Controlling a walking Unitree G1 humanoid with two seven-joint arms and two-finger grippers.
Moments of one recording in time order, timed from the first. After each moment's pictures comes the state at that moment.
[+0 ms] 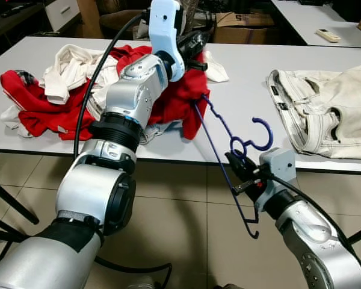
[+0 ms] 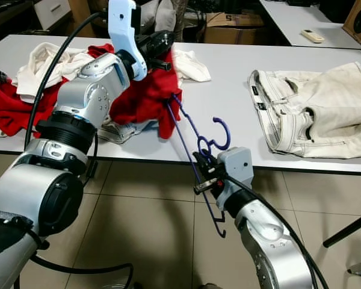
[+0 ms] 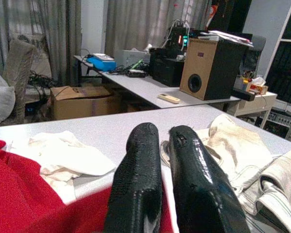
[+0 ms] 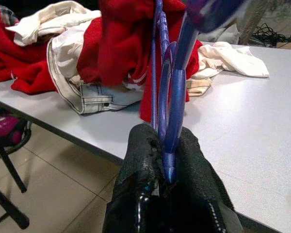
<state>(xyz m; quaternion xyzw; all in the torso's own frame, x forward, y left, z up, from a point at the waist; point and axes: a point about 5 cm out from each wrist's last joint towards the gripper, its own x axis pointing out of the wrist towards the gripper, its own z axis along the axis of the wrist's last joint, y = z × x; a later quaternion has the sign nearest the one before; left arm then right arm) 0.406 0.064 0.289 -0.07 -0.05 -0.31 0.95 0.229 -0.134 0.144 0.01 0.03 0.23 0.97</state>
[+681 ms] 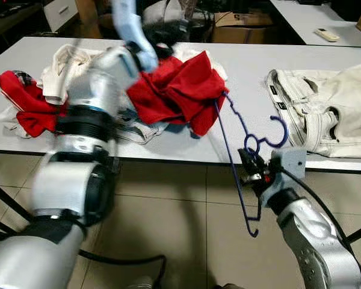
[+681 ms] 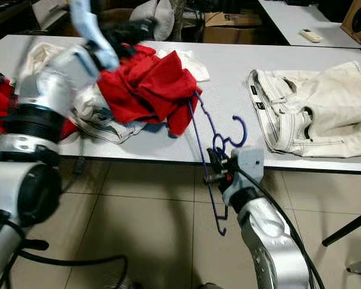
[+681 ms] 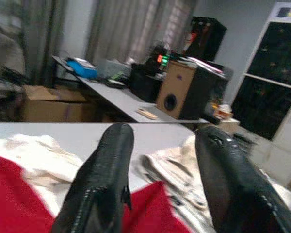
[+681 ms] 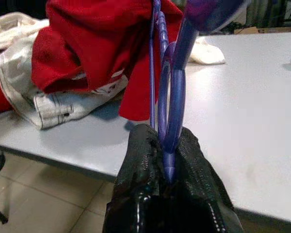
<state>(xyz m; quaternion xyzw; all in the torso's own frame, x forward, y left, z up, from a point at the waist) 0.406 0.122 0.307 -0.15 -0.06 -0.34 0.93 0.240 -0.148 0.139 0.05 0.04 0.15 0.99</state>
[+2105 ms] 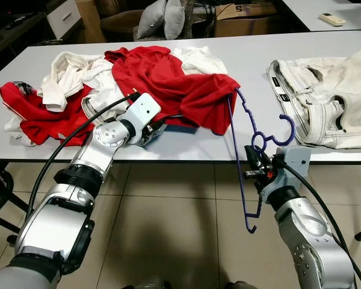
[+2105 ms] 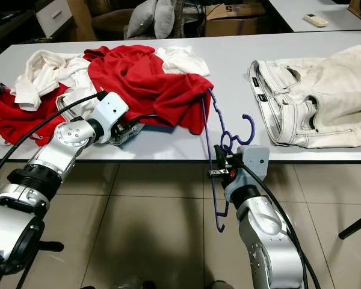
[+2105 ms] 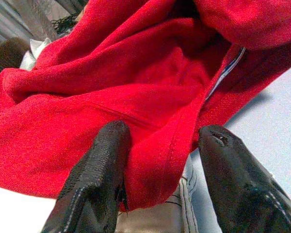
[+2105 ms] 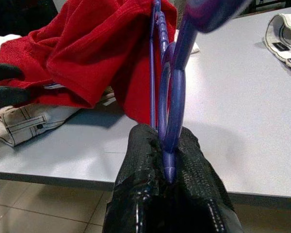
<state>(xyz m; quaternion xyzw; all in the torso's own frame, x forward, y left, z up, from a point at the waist) 0.387 0.148 0.157 0.29 0.05 -0.27 0.91 0.245 -0.153 0.132 0.07 0.04 0.10 0.99</state>
